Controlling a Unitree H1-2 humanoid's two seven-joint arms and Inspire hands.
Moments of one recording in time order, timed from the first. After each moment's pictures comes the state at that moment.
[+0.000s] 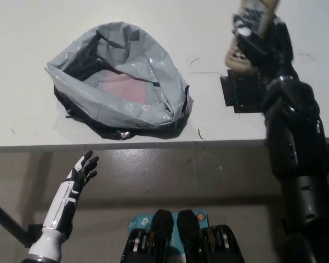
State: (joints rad) left_arm -0.05 0.18 -0.01 0.00 -0.01 -0.18 -0.13; right_arm -0.90 0.01 -0.09 0.44 0.11 0.15 -0.09
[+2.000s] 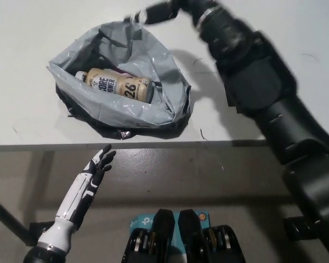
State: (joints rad) left_arm -0.10 0.20 -0.08 -0.02 0.04 -0.13 -0.14; right_arm -1.24 -0.08 0.21 0.70 -0.27 0.01 0.11
